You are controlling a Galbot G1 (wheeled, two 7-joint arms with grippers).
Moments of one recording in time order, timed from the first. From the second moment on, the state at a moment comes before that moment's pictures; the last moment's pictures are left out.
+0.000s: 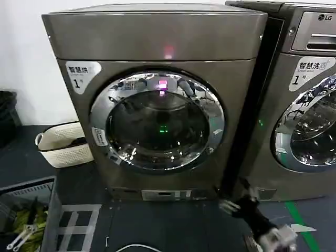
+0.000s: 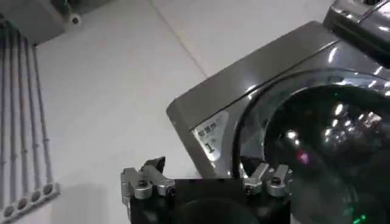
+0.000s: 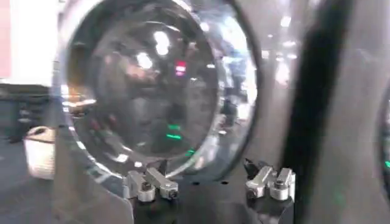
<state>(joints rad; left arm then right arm) 1.83 -1.35 -1.10 -2.15 -0.19 -0.82 0.21 -1.45 0.94 0.48 2.21 0.39 -0.11 -0.05</state>
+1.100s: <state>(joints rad) 1.85 -1.45 -1.07 -2.20 -0.13 -0.82 0.33 -0.52 1.08 -0.25 1.73 0.44 -0.10 -0.06</state>
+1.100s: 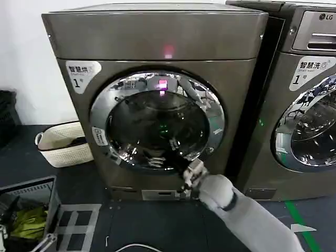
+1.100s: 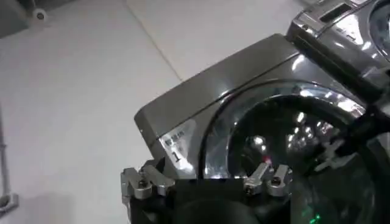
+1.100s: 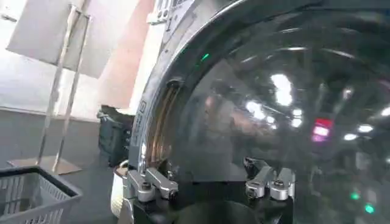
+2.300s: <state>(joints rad) 1.87 -1.51 -1.07 -2.21 -0.10 -0.82 0.34 -0.33 1.41 -0.40 1.37 0.39 -0.02 -0.25</state>
